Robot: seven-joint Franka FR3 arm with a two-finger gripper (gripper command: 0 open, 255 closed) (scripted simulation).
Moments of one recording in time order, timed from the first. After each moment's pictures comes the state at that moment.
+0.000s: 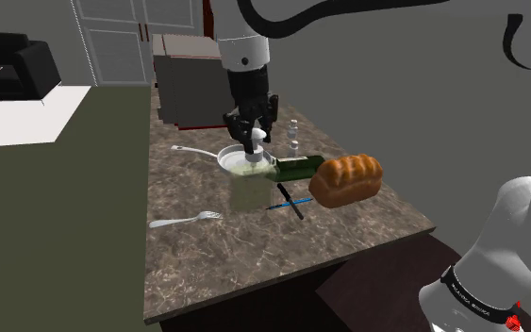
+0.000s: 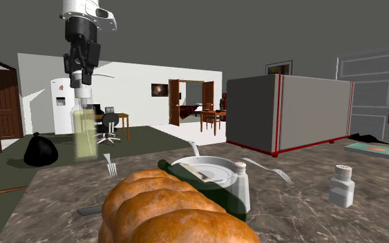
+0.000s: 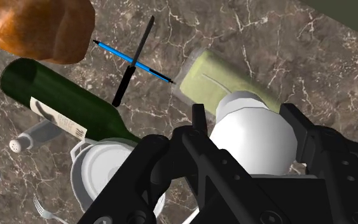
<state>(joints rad) 0.37 0.20 0.25 -1.57 -0.10 1.56 0.48</state>
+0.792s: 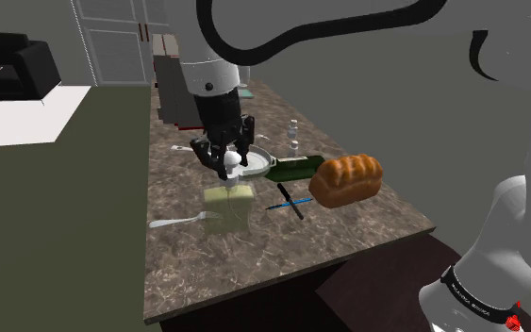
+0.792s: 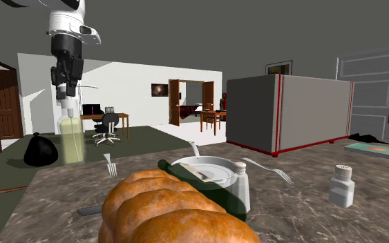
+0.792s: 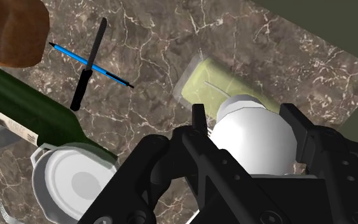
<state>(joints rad) 0.46 0.32 0.30 -1.48 -0.12 1.58 0.61</state>
